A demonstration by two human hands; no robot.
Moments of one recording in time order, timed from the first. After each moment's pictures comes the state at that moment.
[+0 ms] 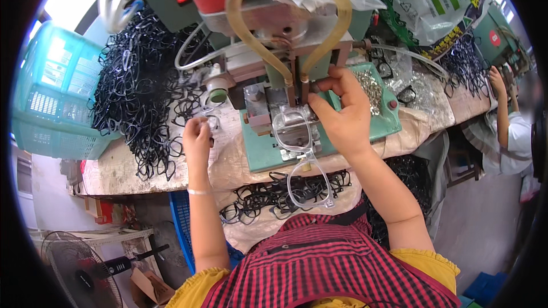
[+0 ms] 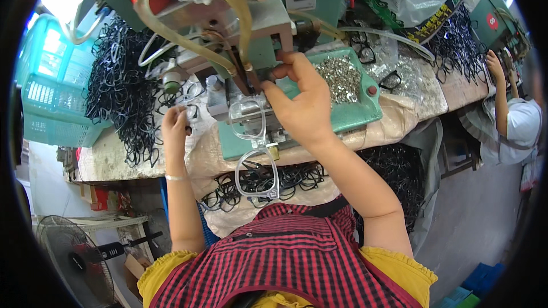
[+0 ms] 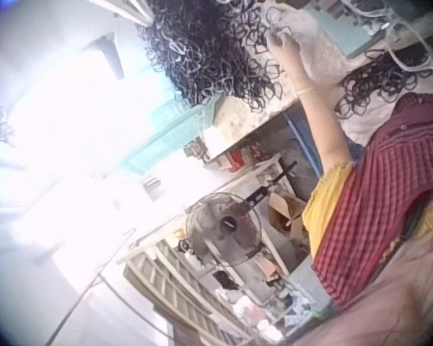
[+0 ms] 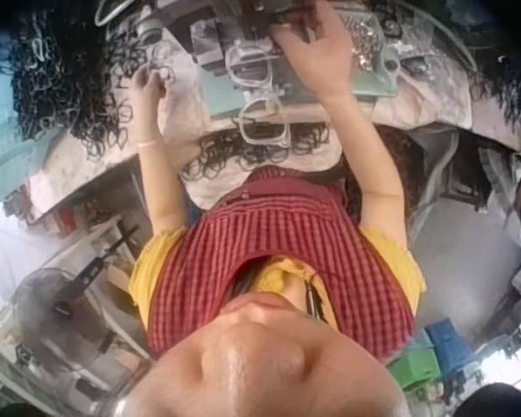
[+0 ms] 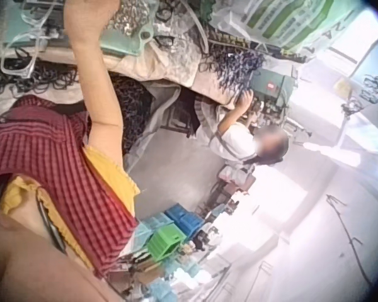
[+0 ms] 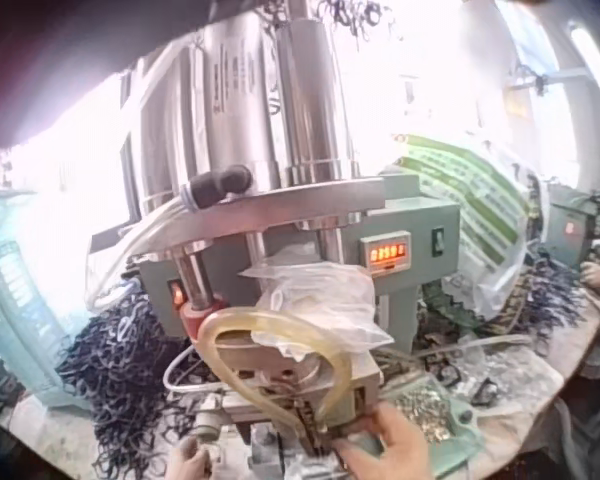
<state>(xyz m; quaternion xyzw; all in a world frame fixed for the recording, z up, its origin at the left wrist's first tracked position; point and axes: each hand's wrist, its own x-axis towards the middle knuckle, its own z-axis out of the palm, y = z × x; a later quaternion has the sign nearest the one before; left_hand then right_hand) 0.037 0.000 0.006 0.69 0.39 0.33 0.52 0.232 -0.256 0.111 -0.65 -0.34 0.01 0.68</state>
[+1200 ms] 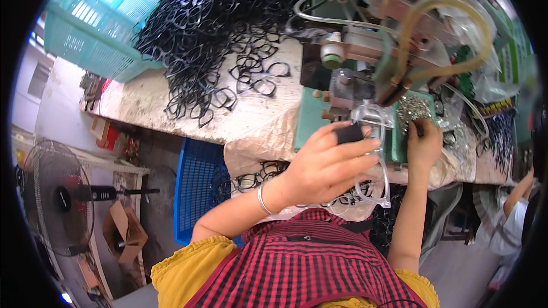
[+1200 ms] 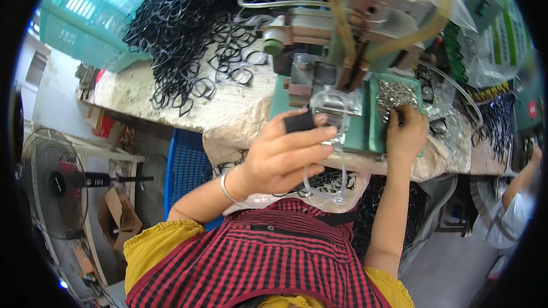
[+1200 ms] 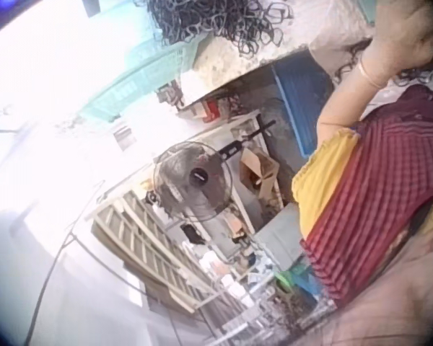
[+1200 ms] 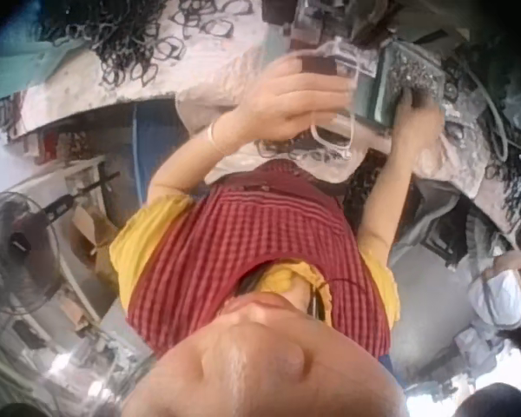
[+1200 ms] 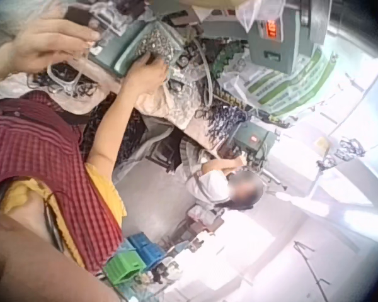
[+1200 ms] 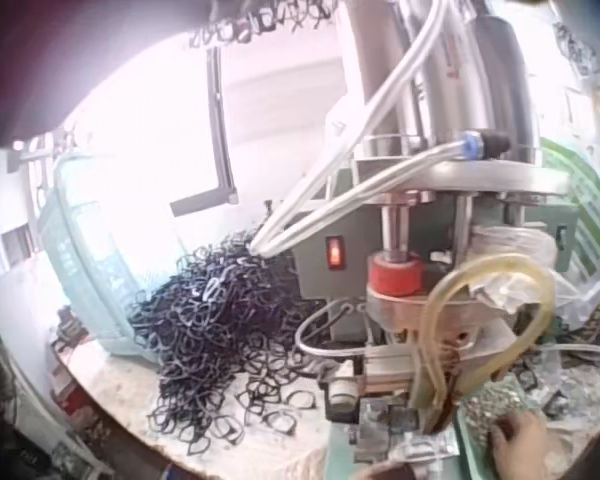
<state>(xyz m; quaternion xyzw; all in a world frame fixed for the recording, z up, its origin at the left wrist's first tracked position) 0.050 -0.159 0.106 0.85 -0.07 0.44 0.28 0.286 -0.312 0.048 -0.89 -0.32 -0.19 0.25</state>
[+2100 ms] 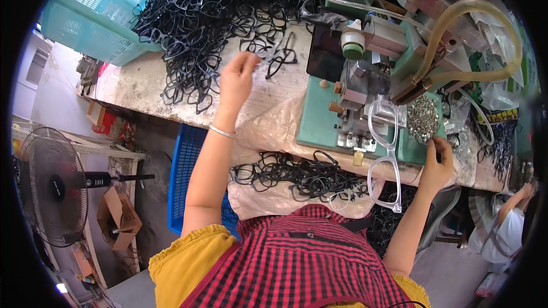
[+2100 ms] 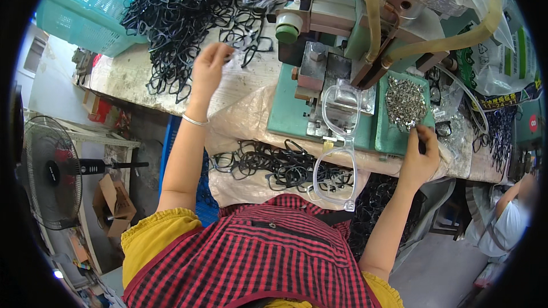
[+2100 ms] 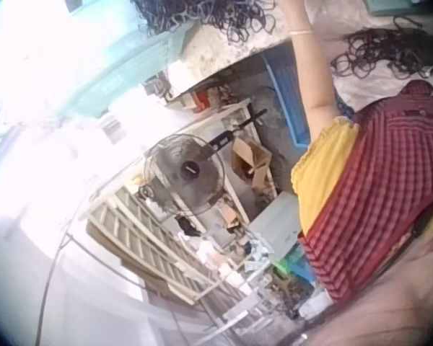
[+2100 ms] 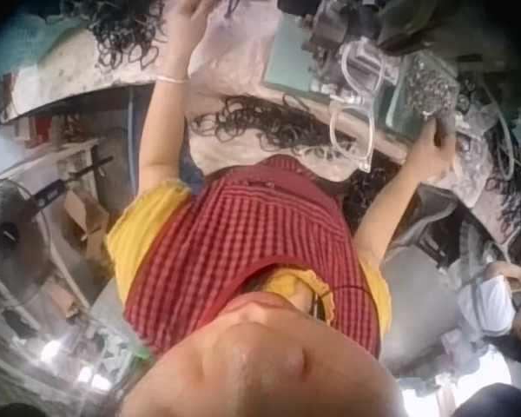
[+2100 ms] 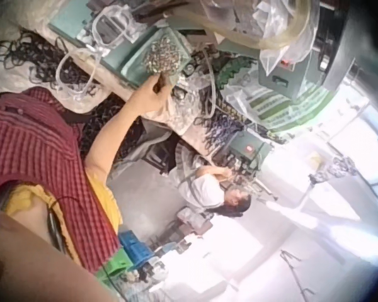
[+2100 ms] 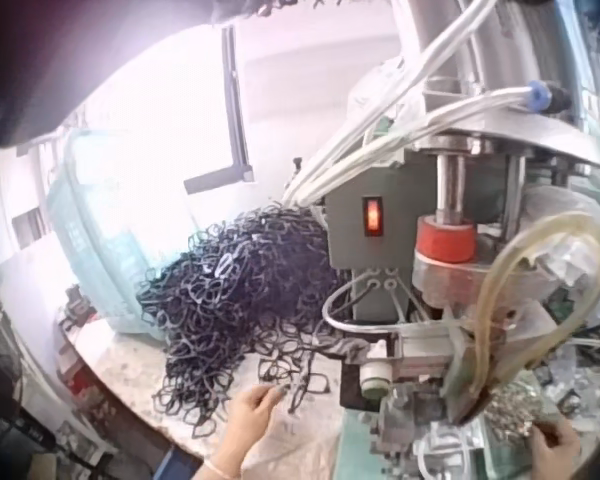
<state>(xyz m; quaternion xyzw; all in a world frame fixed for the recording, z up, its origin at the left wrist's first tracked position) 0.010 0.042 -0.009 0.76 0.34 0.43 0.36 0.284 -0.359 0.025 -0.83 -0.22 -0.09 0.51</state>
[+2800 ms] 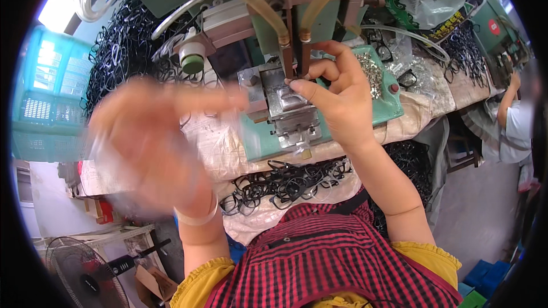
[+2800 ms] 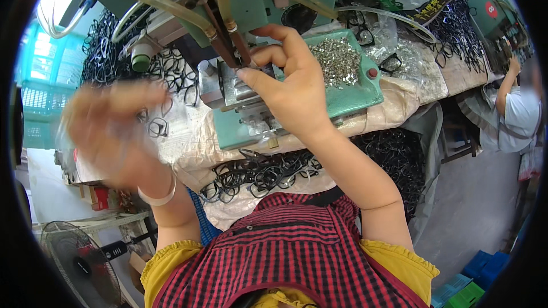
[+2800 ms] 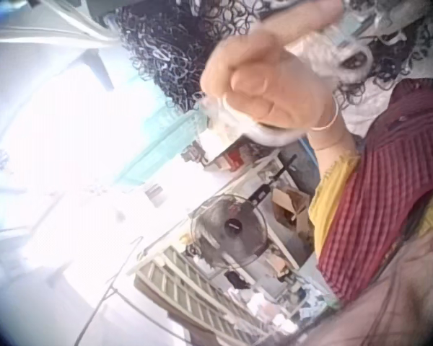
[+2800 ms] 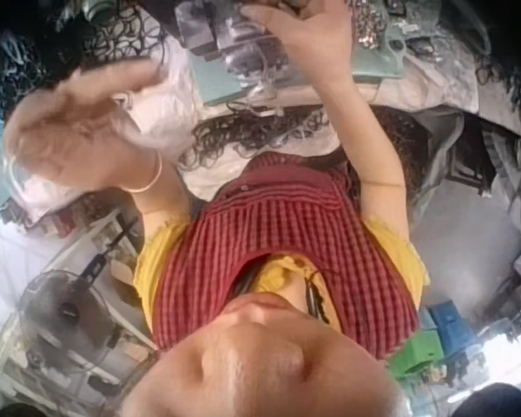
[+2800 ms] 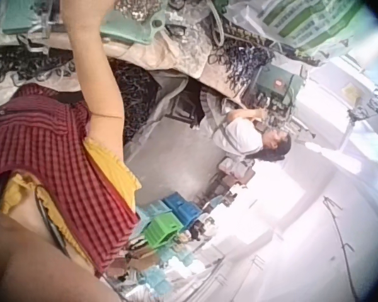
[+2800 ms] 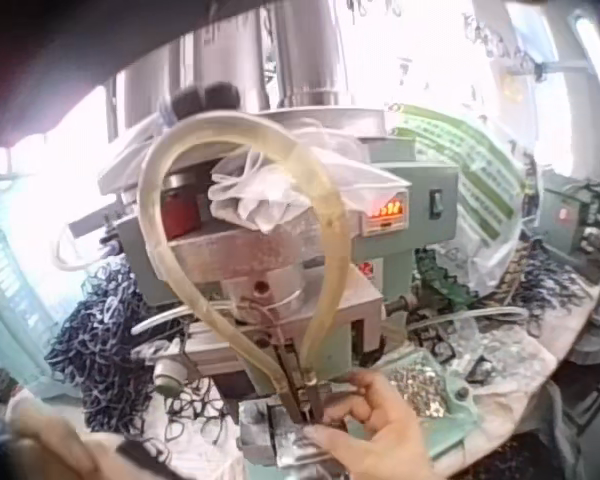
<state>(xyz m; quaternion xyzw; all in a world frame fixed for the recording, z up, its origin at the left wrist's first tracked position) 0.068 -0.117 0.191 0.71 -0.07 0.53 0.47 0.218 -0.250 0.125 -0.53 -0.32 0.16 0.77</state>
